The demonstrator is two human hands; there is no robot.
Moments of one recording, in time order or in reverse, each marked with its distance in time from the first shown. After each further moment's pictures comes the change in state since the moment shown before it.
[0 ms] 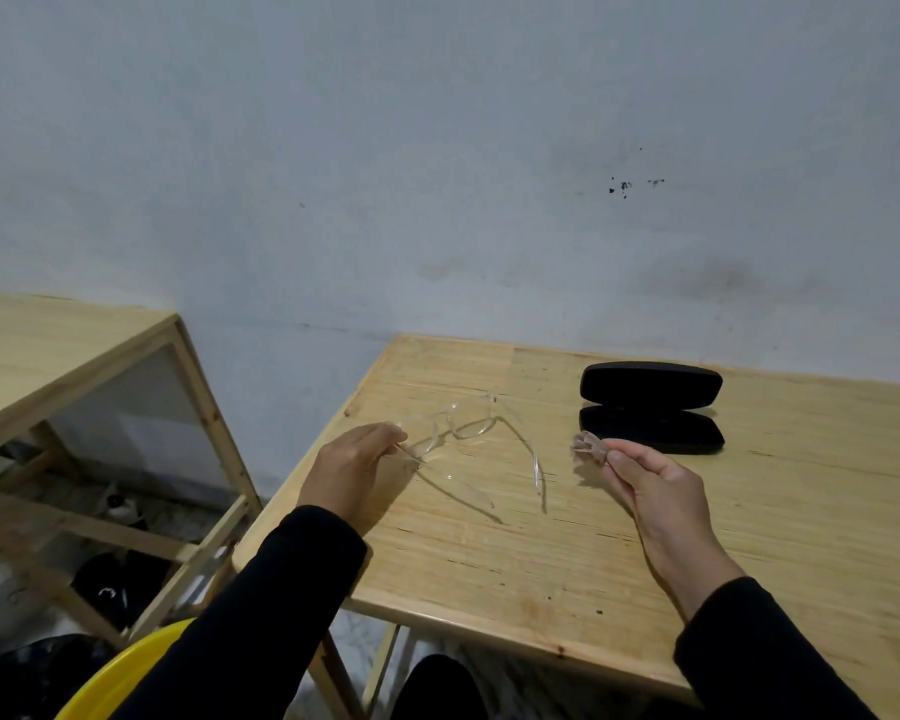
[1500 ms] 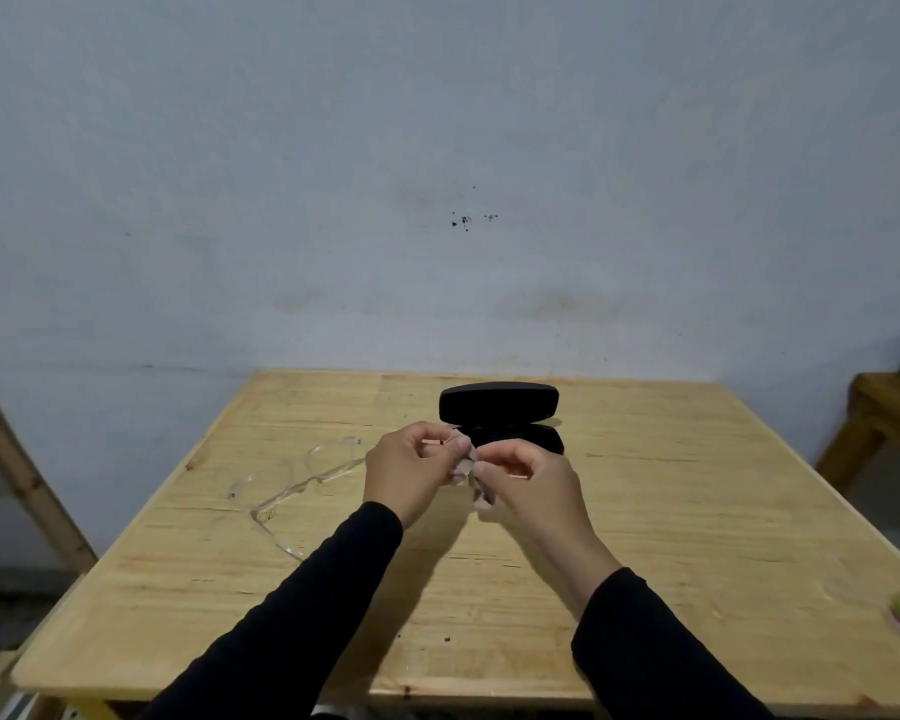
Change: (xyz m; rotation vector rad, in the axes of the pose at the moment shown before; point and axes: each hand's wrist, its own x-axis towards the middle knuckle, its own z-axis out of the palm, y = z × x) left_hand 0.047 0.176 0.087 -0.737 -0.313 -0.489; right_hand -0.015 -0.046 -0.029 -0.429 -0.055 -0.214
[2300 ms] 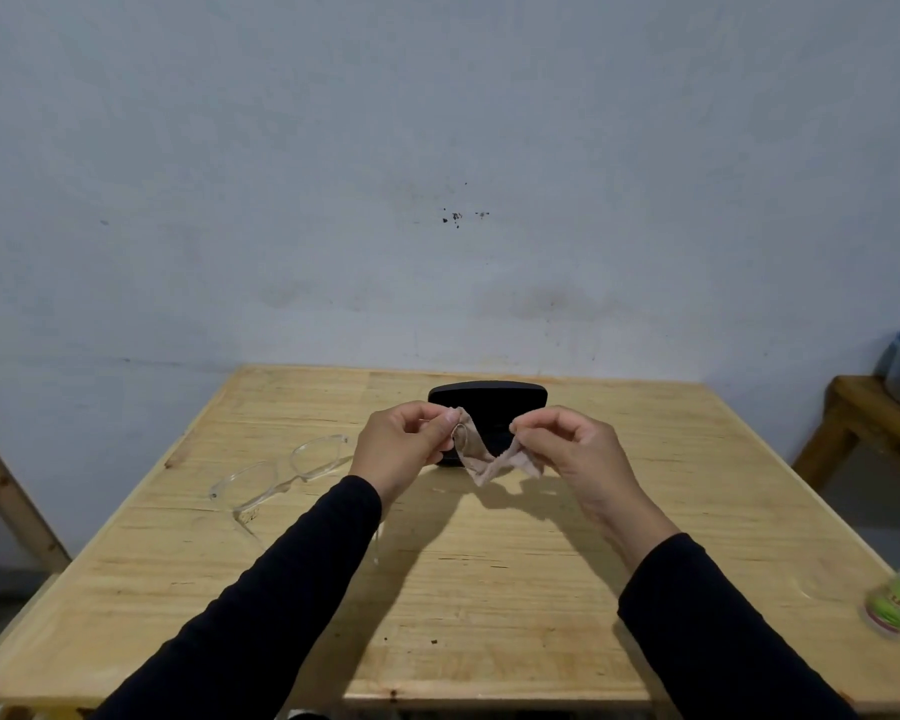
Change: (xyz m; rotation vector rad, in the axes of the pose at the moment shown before) left_hand 0.013 0.017 -0.003 -0.194 -0.135 0.005; right_hand 0.023 -0.017 -0.047 0.158 -0.039 -0.015
